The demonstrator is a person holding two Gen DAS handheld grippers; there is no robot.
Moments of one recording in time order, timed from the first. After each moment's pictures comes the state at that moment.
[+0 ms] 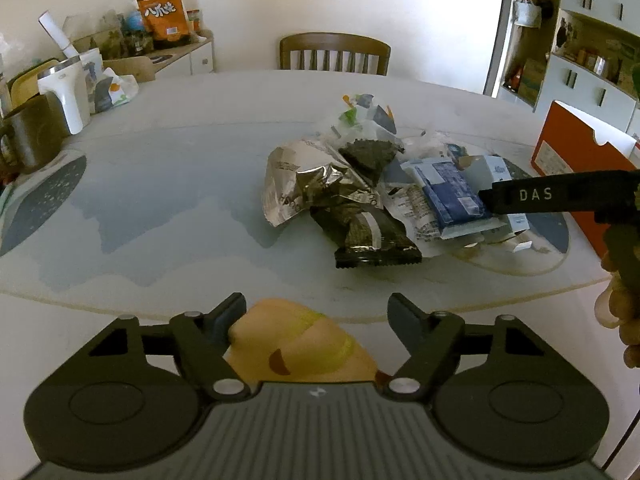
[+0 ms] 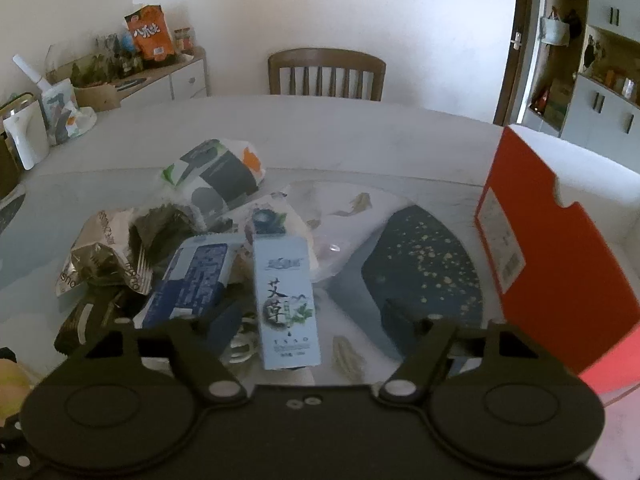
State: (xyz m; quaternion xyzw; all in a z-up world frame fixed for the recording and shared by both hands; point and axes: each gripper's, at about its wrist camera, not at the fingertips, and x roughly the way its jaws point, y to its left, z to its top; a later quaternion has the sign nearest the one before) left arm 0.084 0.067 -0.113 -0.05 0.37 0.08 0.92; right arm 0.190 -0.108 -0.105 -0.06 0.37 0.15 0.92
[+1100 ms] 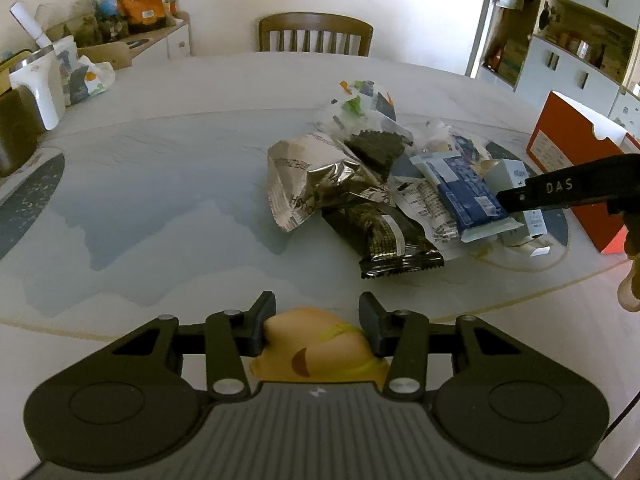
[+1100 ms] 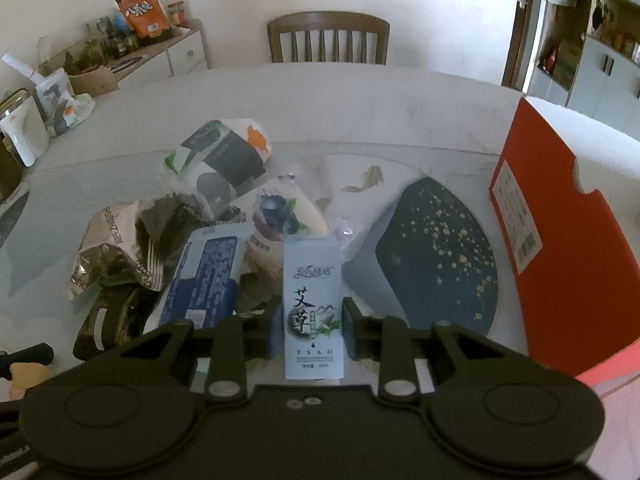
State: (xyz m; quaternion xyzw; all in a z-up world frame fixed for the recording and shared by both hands) left arm 0.100 0.096 -0.113 -0.05 0.40 0.03 0.91; right arm 0.203 -0.103 -0.098 -0.03 0.43 0.16 0.89
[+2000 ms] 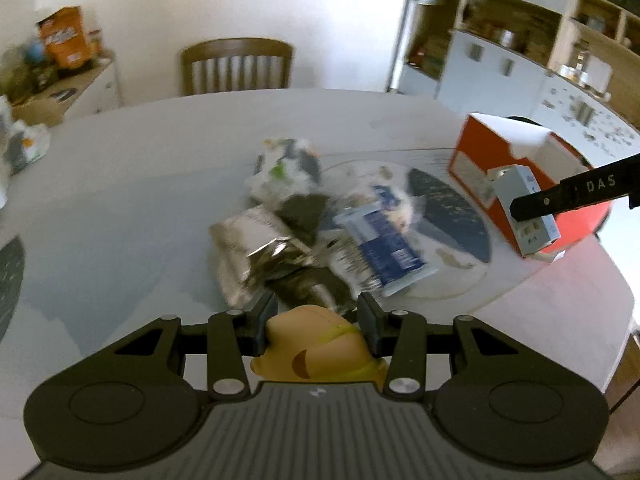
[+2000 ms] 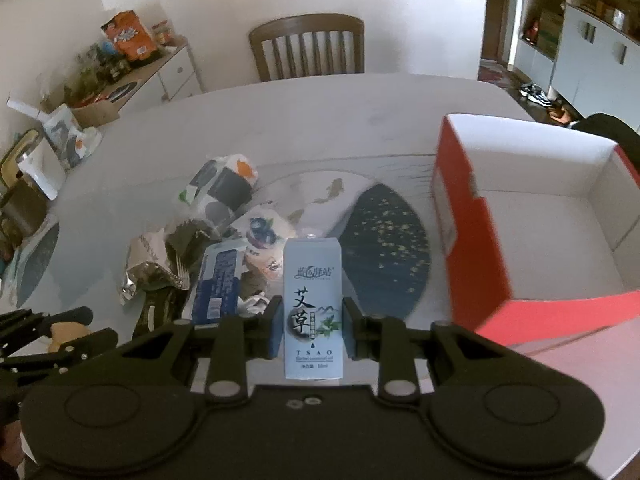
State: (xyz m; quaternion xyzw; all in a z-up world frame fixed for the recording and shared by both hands) left arm 0.112 0.091 -0.050 -0.02 0.38 -0.09 0.92; right arm 0.173 -0.156 -0.016 0.01 0.46 0.15 0.88
